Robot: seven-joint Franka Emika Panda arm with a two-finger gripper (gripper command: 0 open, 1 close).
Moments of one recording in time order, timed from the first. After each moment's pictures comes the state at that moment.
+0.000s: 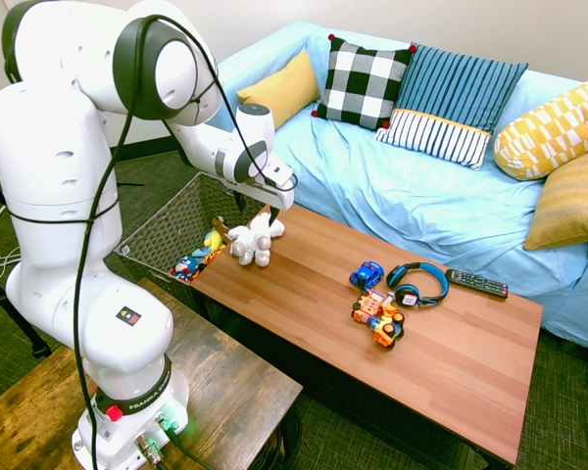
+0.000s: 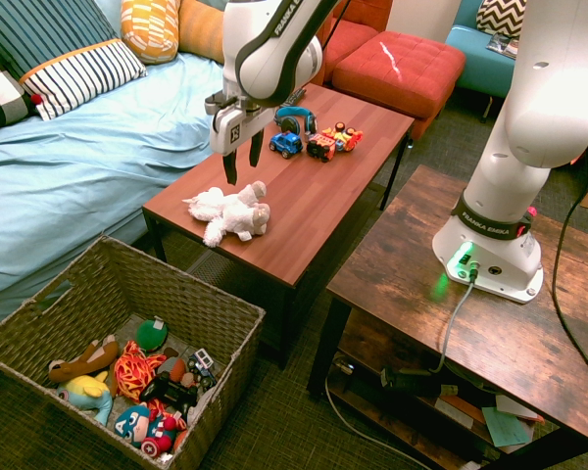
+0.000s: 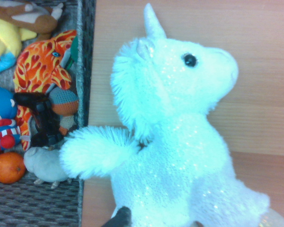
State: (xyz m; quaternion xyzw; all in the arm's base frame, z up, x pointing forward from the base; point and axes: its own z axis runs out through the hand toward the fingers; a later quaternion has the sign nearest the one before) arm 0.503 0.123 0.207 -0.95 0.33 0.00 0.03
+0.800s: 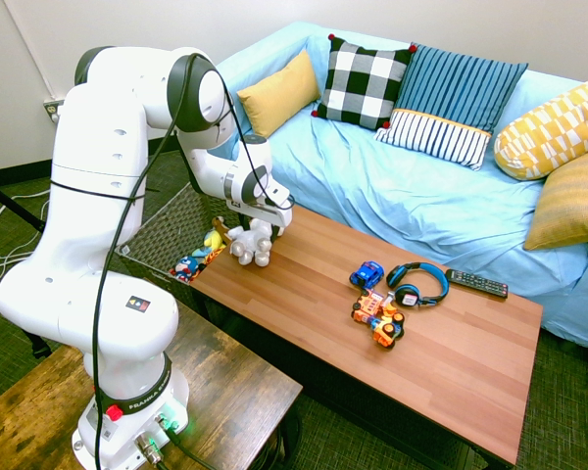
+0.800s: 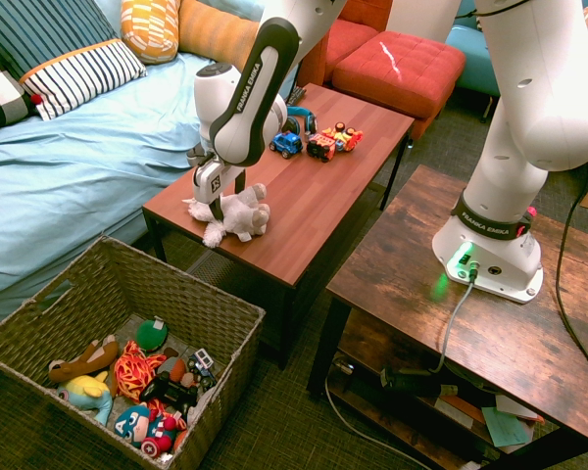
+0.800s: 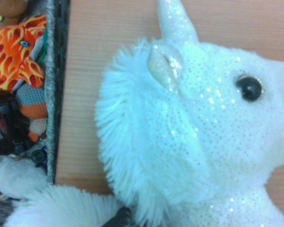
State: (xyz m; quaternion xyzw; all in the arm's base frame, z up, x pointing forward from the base) arm 0.538 0.151 0.106 -0.95 0.32 0.00 0.00
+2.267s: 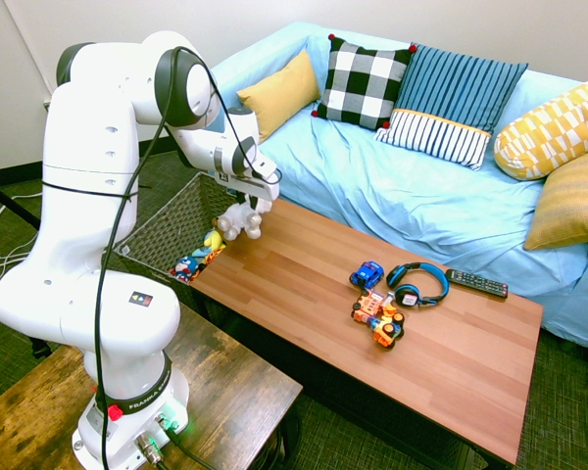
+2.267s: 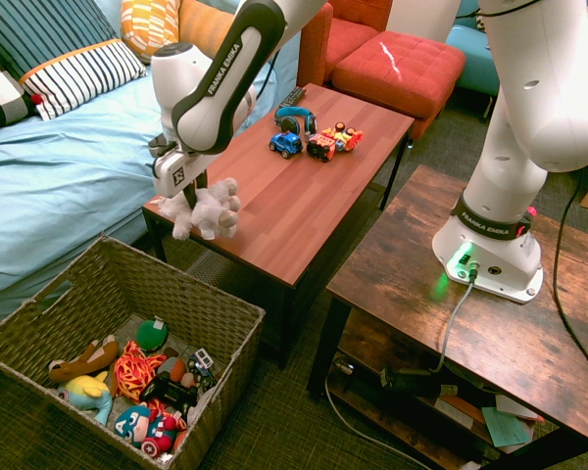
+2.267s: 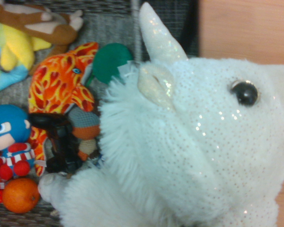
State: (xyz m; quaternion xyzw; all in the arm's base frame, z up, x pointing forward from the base) arm 0.564 0.256 0.165 -0.95 0.30 -0.01 0.01
